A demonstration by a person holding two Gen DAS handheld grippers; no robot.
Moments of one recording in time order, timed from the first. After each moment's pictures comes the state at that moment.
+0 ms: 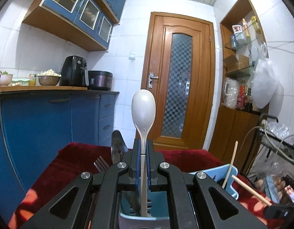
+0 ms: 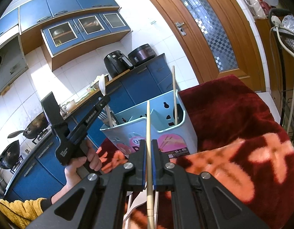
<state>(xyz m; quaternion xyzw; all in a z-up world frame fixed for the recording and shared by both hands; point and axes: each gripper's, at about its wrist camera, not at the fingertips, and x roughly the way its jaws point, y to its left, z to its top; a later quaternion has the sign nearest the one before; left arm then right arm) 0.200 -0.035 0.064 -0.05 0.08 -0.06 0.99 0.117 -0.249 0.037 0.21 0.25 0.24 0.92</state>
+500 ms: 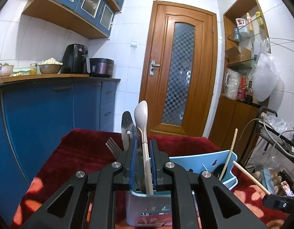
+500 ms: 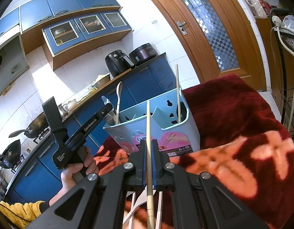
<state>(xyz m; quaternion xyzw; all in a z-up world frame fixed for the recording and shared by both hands) 0.191 -0.022 0.059 -0.06 0.13 -0.06 0.99 0.114 -0.246 0.038 0.21 0.25 0.24 0.91</state>
